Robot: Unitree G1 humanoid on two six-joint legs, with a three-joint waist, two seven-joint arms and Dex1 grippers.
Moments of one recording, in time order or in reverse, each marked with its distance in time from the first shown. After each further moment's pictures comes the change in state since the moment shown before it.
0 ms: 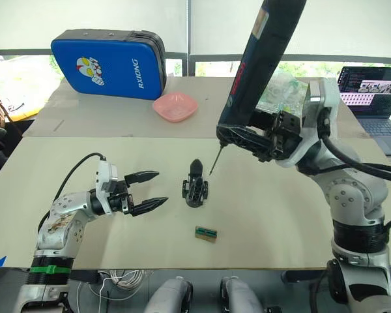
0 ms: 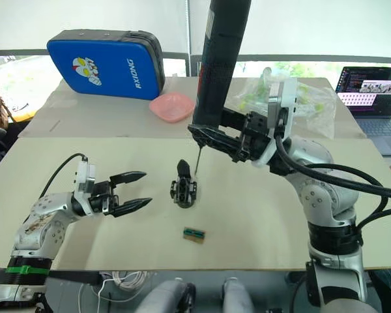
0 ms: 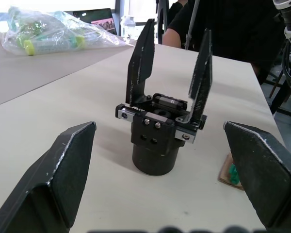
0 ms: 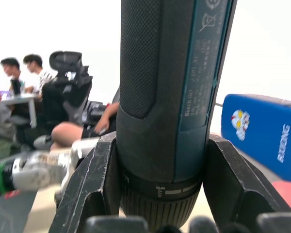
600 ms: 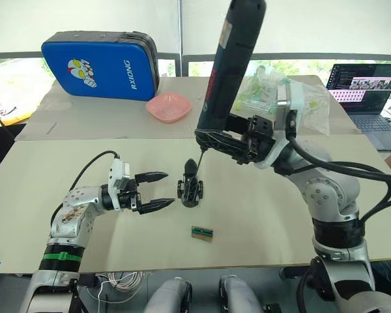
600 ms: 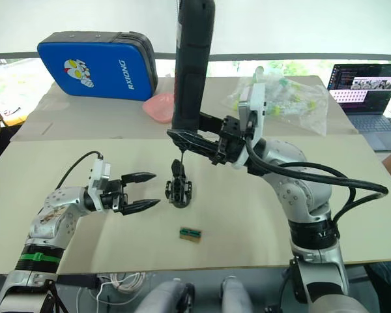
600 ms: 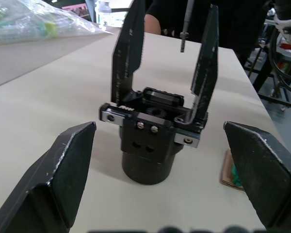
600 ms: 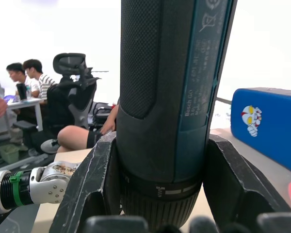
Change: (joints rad) left arm -0.077 -0.037 -0.075 0.087 0.052 -0.017 -0.065; right arm -0.046 0.093 0.108 0.055 -0.079 0.000 0.003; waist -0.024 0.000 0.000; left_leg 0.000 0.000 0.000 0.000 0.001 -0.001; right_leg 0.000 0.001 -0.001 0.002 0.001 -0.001
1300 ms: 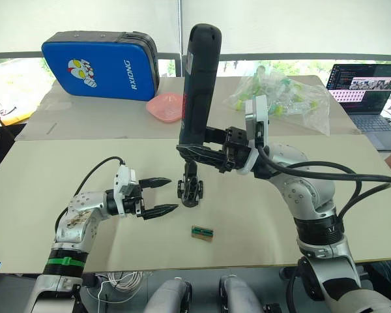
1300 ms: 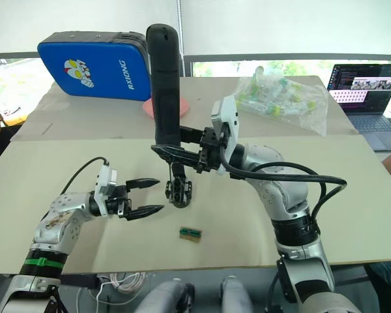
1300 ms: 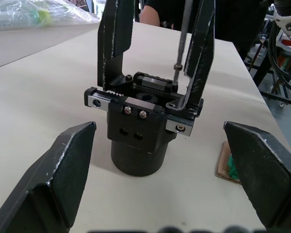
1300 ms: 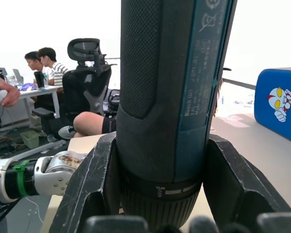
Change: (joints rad) left arm 0.043 -0.030 -0.009 -0.032 0.035 -0.004 0.031; right arm -0.004 0.085 0.062 0.063 -0.118 -0.004 0.066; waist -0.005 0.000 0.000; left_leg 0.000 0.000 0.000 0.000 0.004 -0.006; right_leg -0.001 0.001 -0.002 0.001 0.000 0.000
